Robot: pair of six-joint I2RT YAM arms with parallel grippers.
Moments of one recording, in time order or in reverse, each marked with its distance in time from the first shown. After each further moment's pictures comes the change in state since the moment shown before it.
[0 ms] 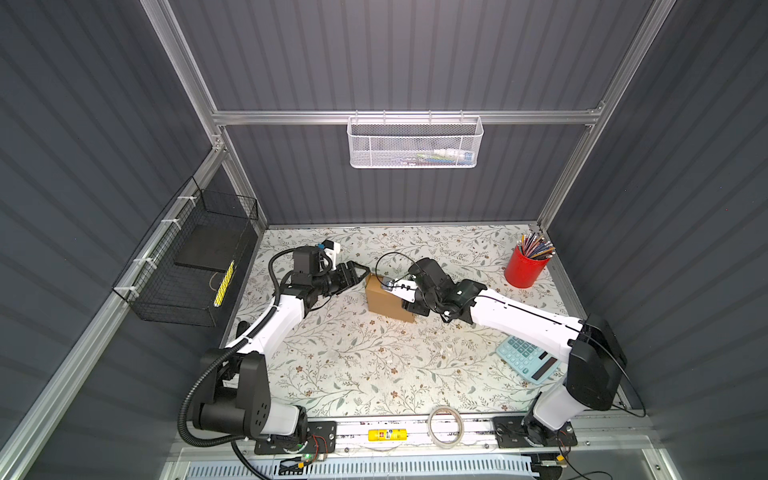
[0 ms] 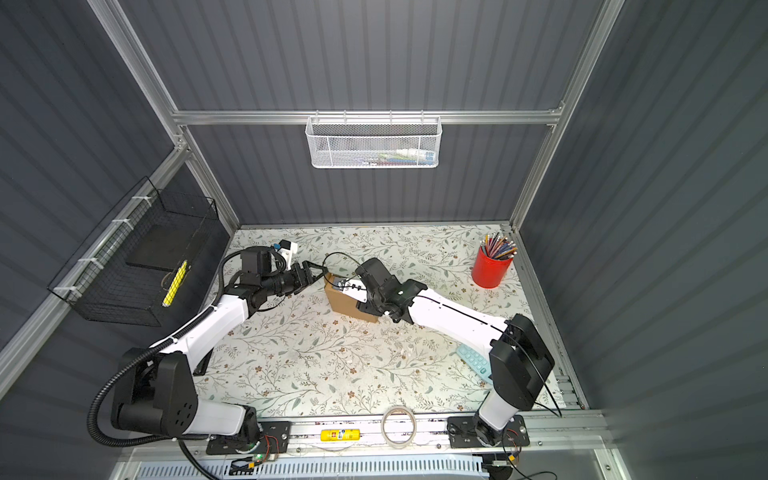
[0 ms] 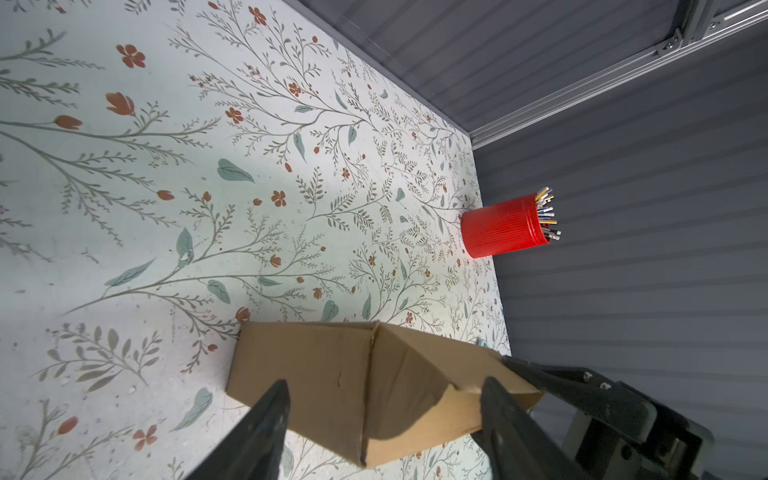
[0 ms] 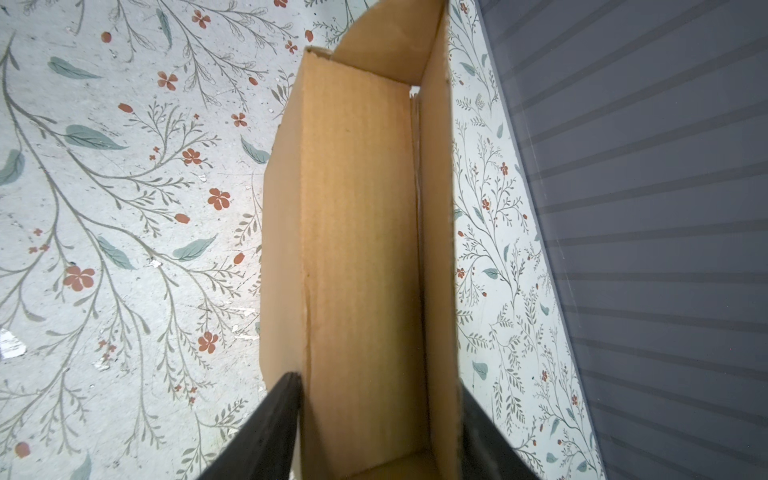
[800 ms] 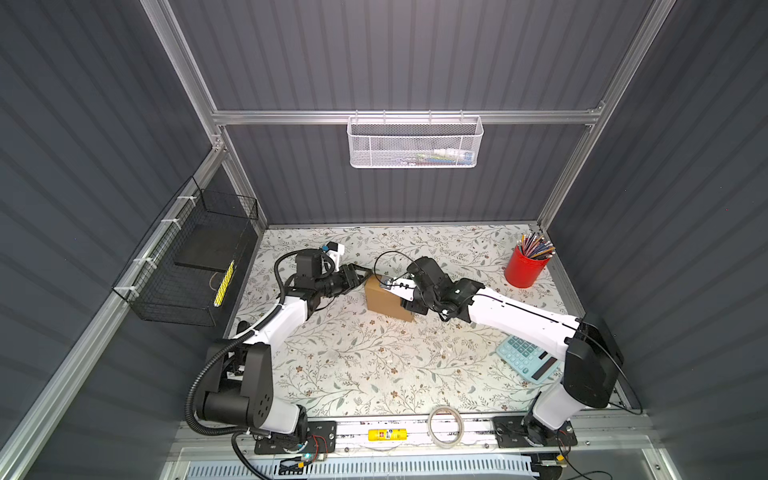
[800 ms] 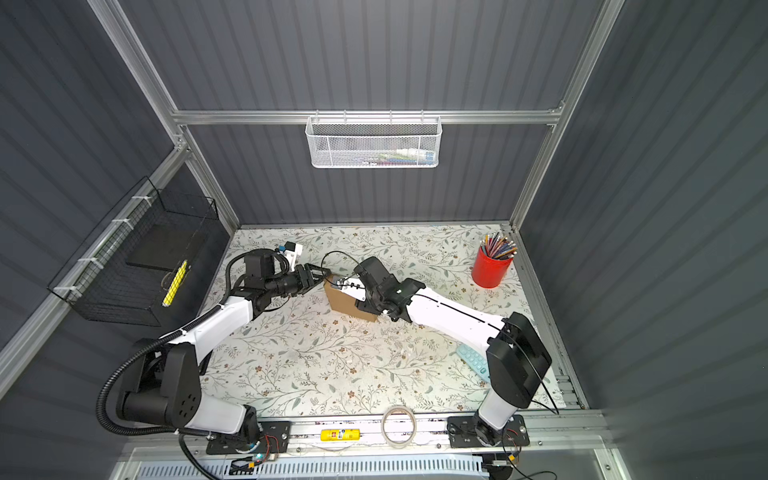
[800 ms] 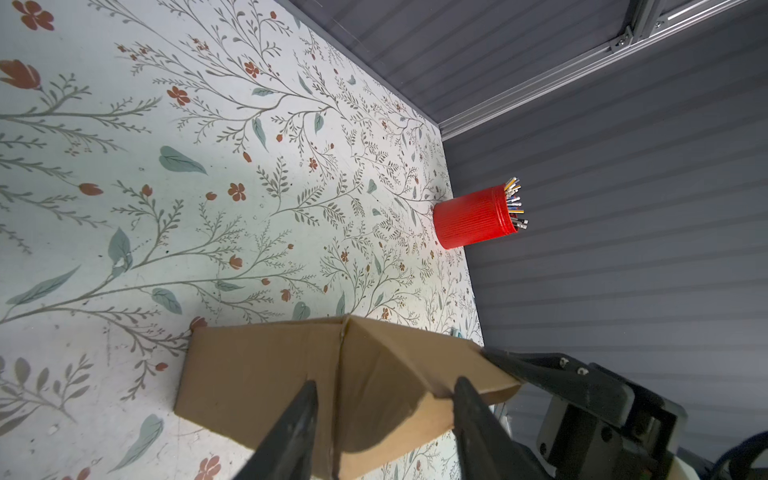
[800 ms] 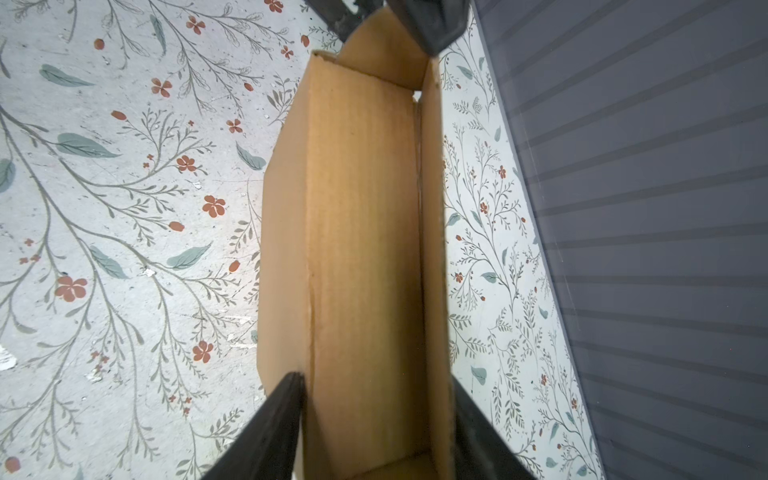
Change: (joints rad) left arm 0.000 0.037 -0.053 0.141 0.084 -0.053; right arm 0.000 0.014 0.013 0.006 0.002 0.000
